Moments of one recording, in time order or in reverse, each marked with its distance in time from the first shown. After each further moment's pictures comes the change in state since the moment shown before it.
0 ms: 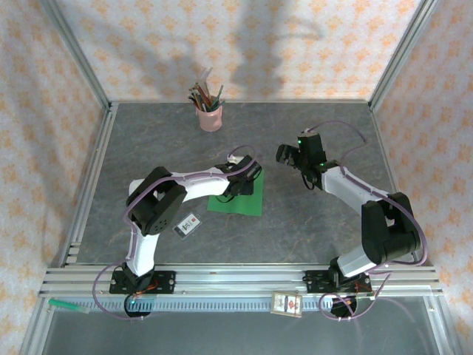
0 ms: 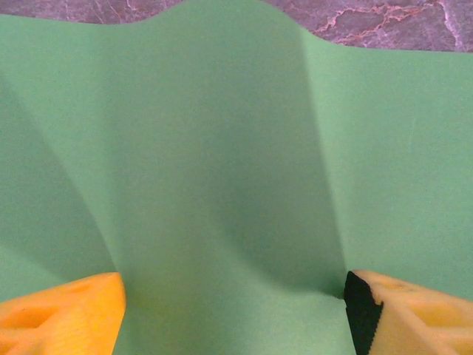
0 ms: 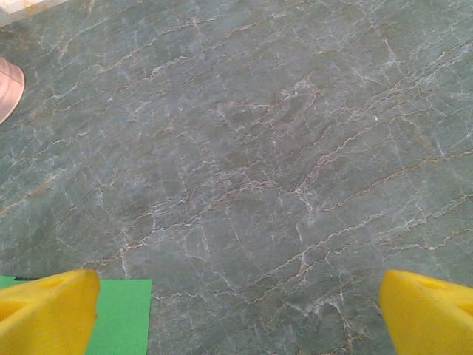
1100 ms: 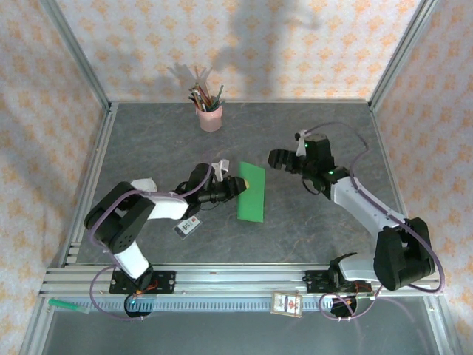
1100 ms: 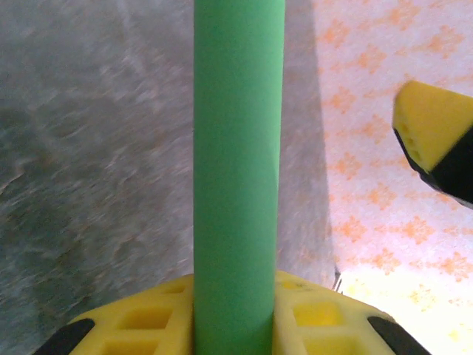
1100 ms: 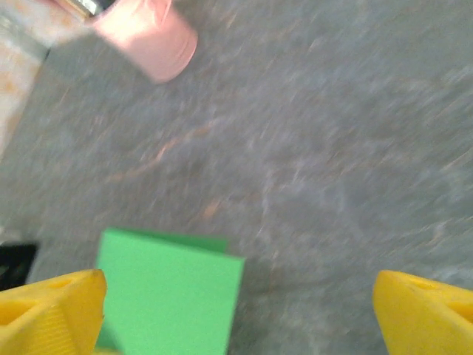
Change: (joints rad) left arm 0.166 -0.304 -0.656 1.061 0.777 -0.343; right arm 0.036 -0.192 -0.071 -0.030 -0.344 -0.045
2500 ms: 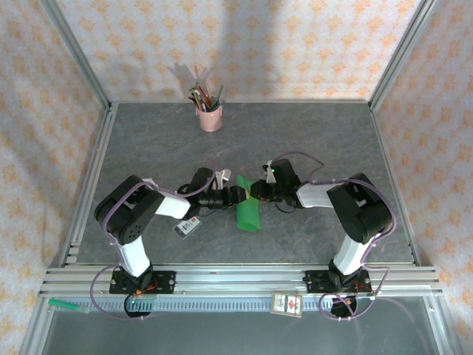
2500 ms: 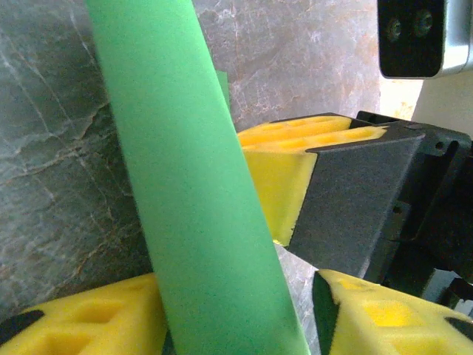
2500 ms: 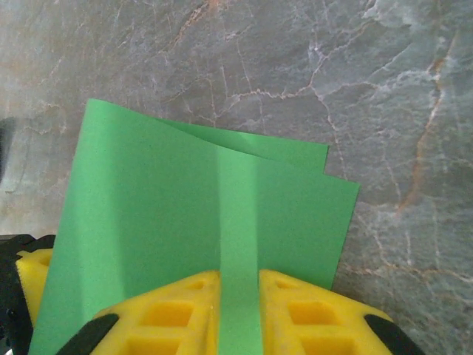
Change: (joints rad) left arm 0.027 0.076 -0.002 -0.086 0.070 0.150; right arm 0.180 0.425 -0.118 0.371 -0.146 0.193
